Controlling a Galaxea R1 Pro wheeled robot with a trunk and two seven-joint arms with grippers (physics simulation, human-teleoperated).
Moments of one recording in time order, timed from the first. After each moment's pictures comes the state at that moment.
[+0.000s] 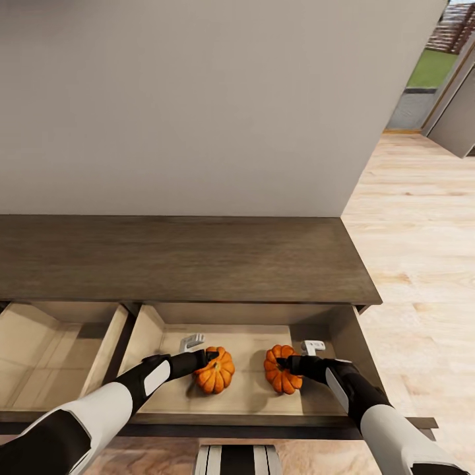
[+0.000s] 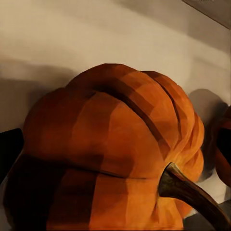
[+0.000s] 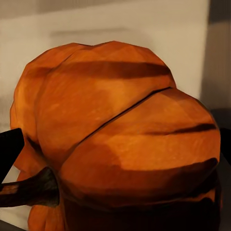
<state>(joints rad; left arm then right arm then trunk) -0.85 0.00 -0.67 -0.19 0.97 0.24 -0.34 -0.70 -0.03 -0.04 -0.45 -0.05 0.32 0.40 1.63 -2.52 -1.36</state>
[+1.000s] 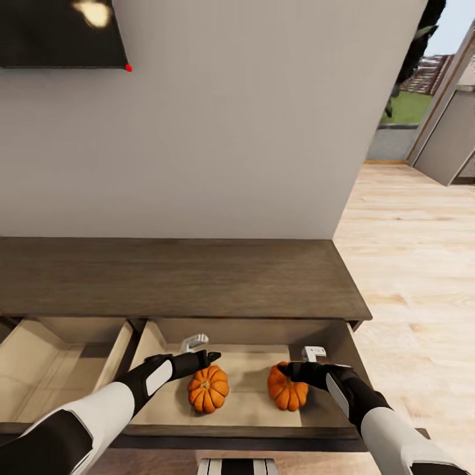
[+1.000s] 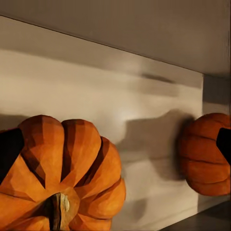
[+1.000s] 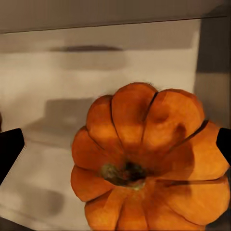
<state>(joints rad) -0.85 -0.01 -0.67 -0.19 0.97 0.26 -0.33 -0.70 -0.03 -0.04 -0.41 -0.03 0.31 0.39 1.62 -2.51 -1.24</state>
